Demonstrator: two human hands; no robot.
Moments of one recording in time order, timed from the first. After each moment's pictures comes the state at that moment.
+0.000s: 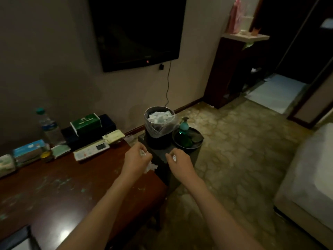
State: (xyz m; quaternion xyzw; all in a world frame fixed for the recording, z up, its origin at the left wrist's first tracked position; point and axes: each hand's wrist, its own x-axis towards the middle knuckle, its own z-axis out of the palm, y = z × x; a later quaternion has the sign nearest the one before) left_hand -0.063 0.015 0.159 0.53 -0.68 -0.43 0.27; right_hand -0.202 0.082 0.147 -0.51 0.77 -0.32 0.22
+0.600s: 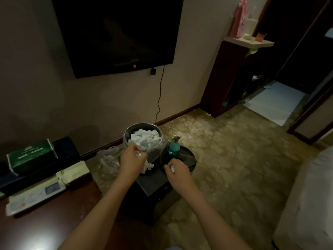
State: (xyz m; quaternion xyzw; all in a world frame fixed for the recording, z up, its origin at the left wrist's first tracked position) left_hand -0.242 -0.169 0.136 0.56 -0.63 -0.43 0.33; right_hand -0.378 -0.084 0.117 -0.52 0.77 -0.30 0.21
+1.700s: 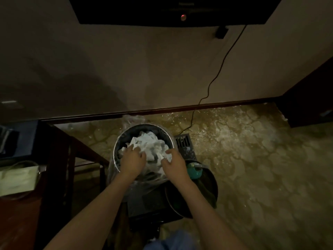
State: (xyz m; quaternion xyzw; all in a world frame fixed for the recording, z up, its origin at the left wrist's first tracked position) left_hand -0.391 -0.428 -0.056 0.77 -0.56 -0.30 0.07; right_hand -0.547 -0.411 -0.011 -0.54 0.67 -0.18 0.47
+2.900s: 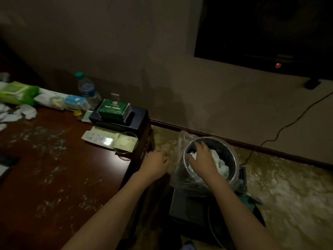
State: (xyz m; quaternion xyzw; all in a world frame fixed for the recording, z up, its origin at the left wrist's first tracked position) left_hand -0.271 -0.293 0.067 0.80 -0.50 -0.29 0.16; right_hand -0.422 -0.393 0.037 -0.79 0.53 -0.03 0.31
